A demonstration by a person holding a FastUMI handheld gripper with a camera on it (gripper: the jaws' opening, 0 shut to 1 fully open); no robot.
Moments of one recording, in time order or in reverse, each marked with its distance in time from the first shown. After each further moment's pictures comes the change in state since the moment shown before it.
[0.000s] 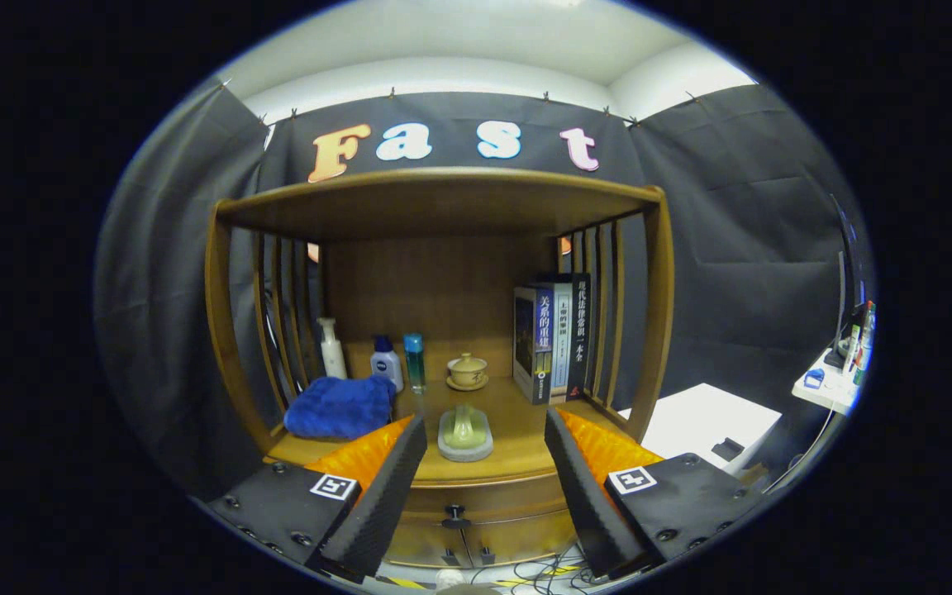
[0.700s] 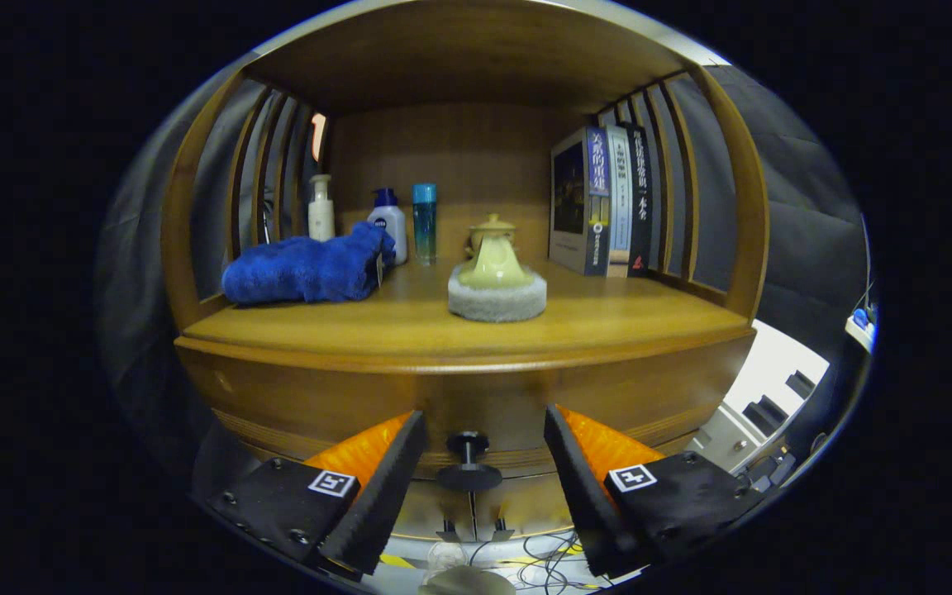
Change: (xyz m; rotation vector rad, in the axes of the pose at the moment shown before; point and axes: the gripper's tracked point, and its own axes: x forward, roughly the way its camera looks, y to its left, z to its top) arm 0.100 0.015 -0.213 -0.046 0.226 0.038
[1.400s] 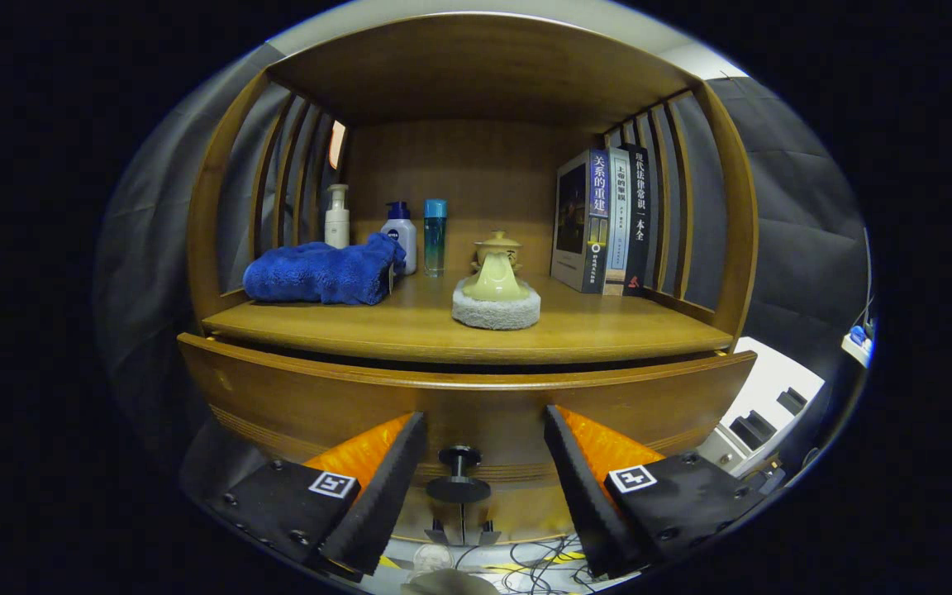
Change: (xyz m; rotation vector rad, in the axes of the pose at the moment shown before) arm -0.007 -0.003 -0.010 -0.050 -0.032 0.029
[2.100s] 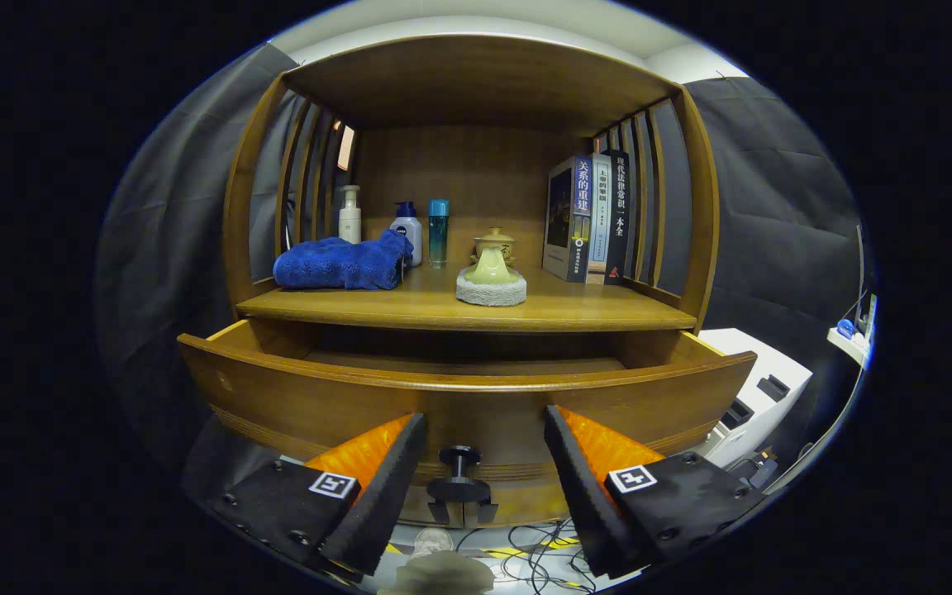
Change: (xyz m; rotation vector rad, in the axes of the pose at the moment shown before) arm -0.061 0.003 -0.016 -0.009 0.024 -0.011
